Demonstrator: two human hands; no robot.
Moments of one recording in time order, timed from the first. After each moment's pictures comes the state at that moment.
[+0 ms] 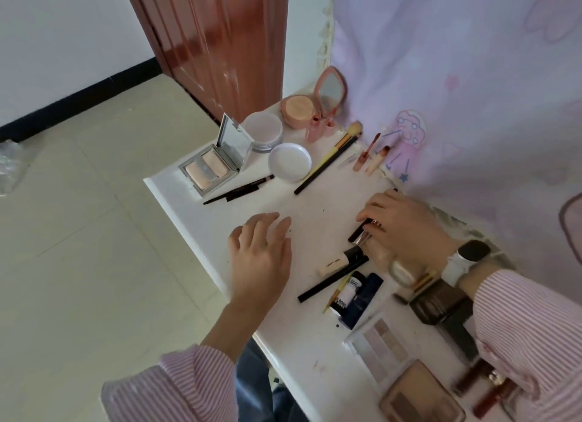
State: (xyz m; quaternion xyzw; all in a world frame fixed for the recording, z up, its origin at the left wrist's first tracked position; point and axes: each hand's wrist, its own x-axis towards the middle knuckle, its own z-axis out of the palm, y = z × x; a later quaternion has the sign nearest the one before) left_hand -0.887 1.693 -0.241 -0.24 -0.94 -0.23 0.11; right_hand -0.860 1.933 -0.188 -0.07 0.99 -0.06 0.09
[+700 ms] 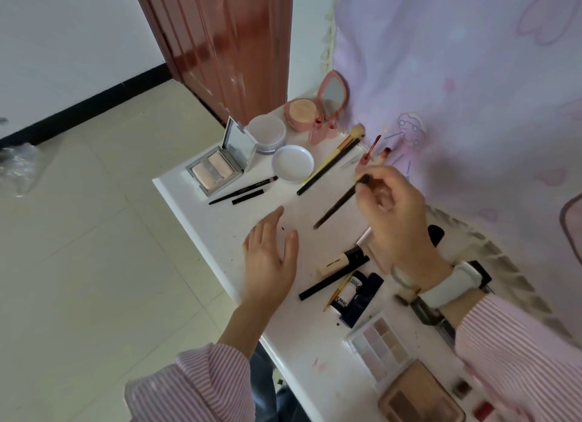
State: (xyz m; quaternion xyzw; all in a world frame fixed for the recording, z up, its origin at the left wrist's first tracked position) left_hand -0.875 1.704 -0.219 -0.12 -0.88 -0.46 -0.04; right_hand -0.864 1.871 -0.152 0.08 0.82 -0.52 -0.21
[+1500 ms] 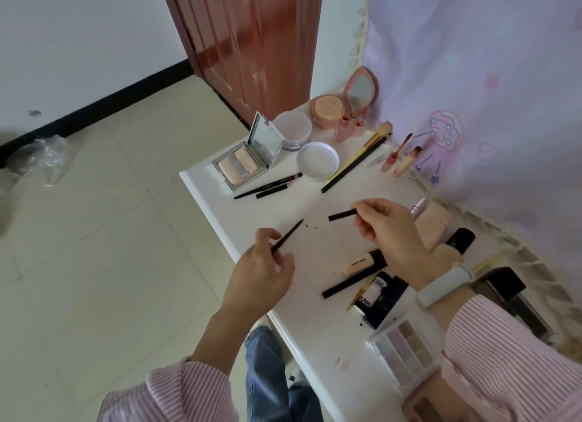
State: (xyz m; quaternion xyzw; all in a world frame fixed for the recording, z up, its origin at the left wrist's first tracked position) left_hand -0.879 1.653 -0.211 -0.11 -0.91 -0.38 -0.15; right_hand -0.874 1.851 -0.180 0.32 0.67 -0.67 0.03
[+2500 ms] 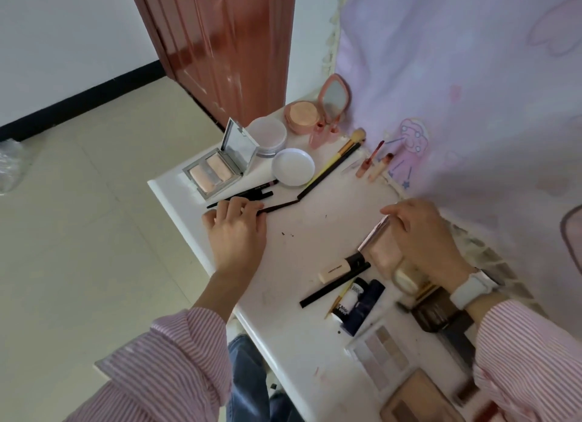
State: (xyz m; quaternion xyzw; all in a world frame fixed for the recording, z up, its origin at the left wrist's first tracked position) left_hand -0.935 1.683 -0.234 -0.14 -0.96 -0.22 0.13; right_hand -0.846 1.934 -0.191 0.18 0.96 -0.22 0.00
